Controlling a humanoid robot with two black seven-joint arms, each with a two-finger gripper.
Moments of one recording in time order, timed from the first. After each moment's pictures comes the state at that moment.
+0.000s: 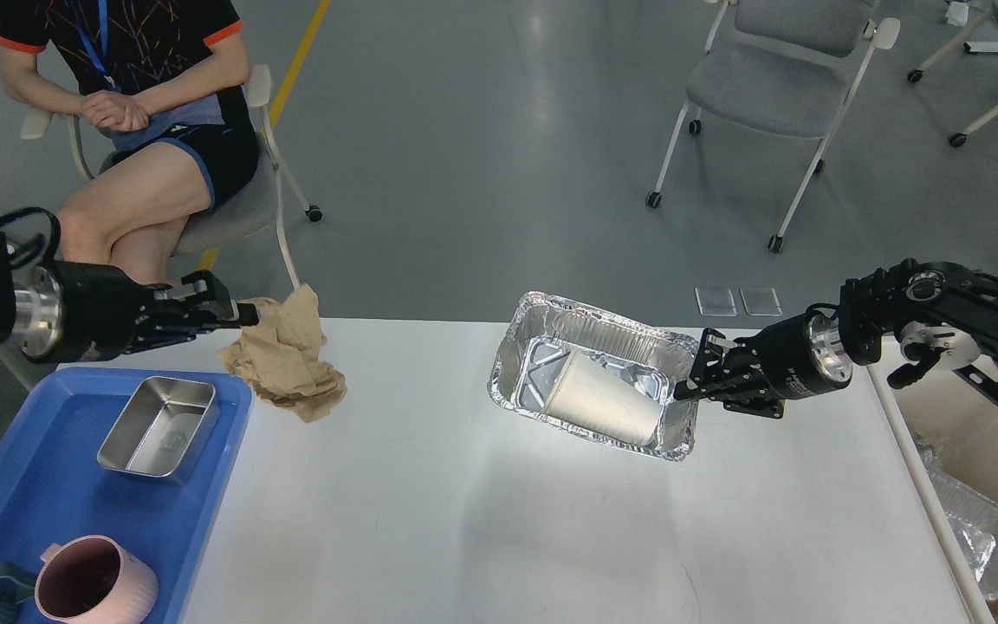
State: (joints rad) left arm -0.69 0.95 -0.94 -1.61 0.71 -0.73 0.48; right arm 1.03 -0.60 0.17 1.06 -0.43 0.74 -0.29
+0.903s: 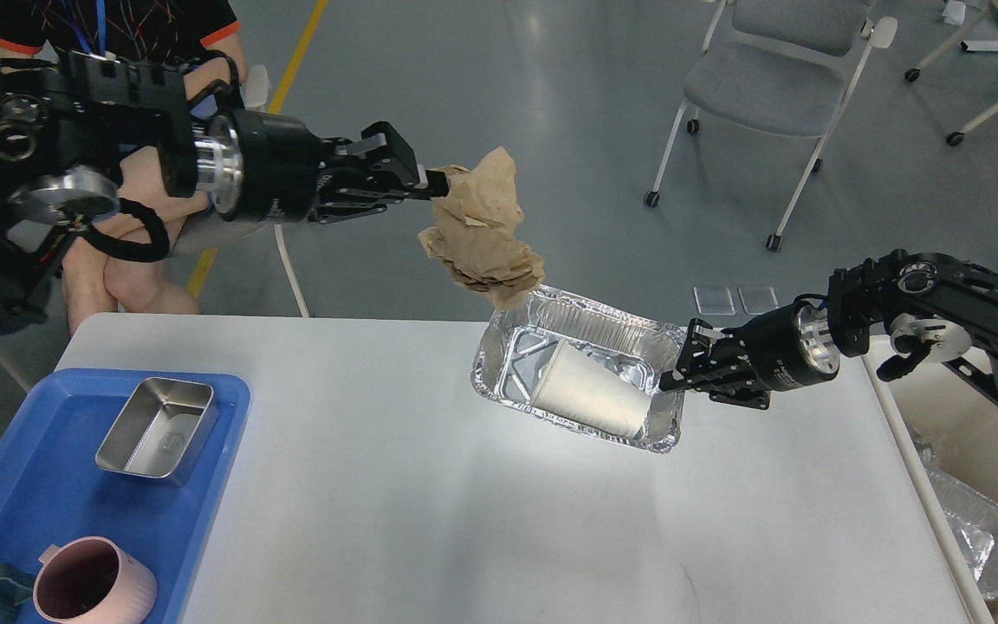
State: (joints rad) left arm -1.07 0.40 -0.80 -1.30 0.76 -0.74 0.49; right arm 1.05 -0.60 0.19 1.10 -0.42 0.73 -0.30
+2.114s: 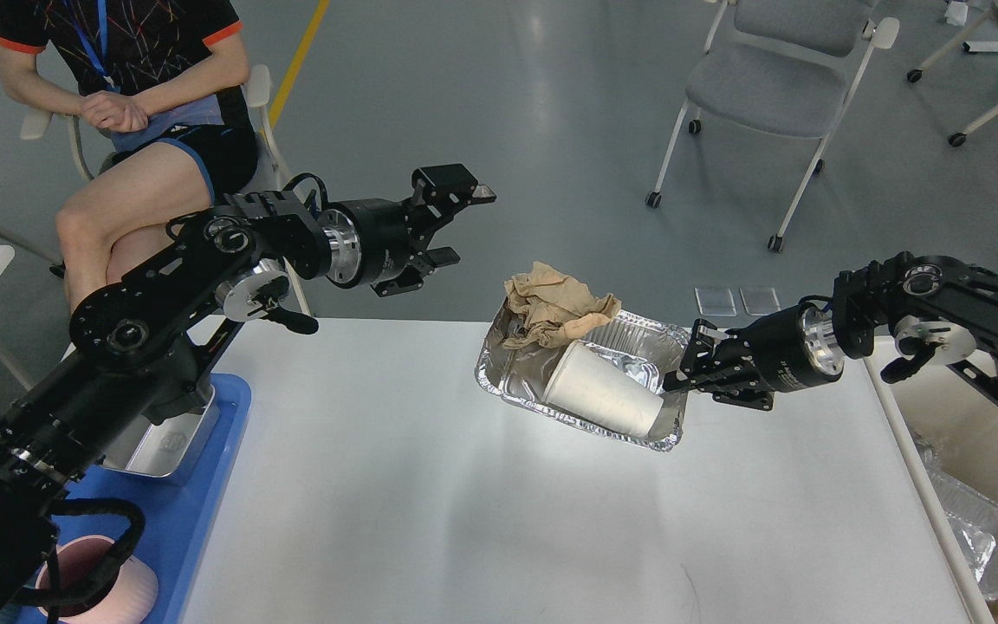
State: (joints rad) left arm -0.91 0.15 -0.86 -1.06 0.81 -0.38 0.45; right arm 1.03 -0.61 0.20 1.09 -0.43 0.73 -0.29
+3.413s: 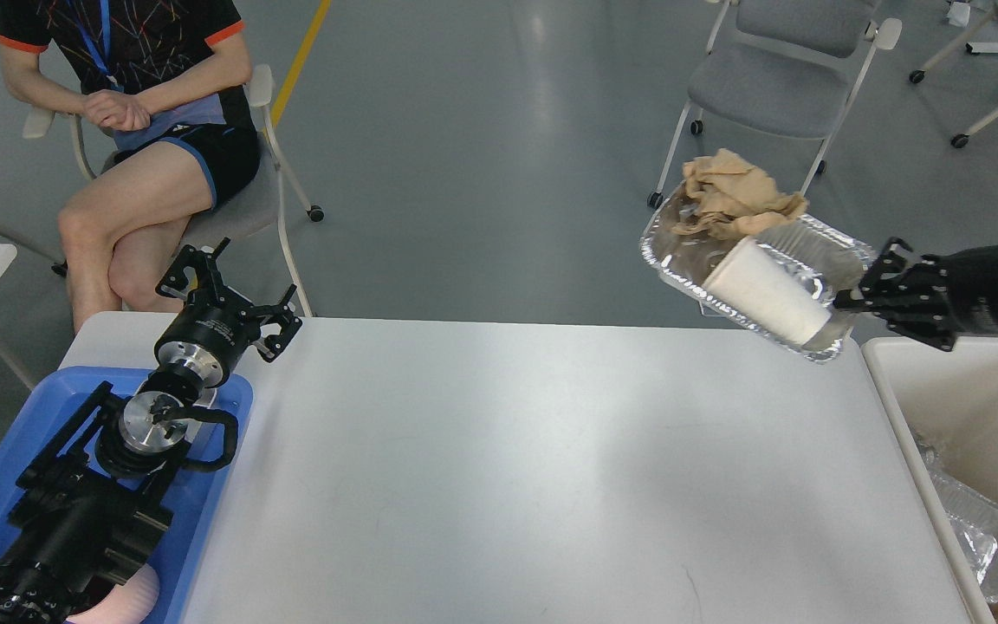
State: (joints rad) left arm -0.51 0.09 -1.26 -0.77 0.17 -0.21 0.00; right arm 0.95 -1.06 0.40 1.08 -0.42 0.73 -0.29
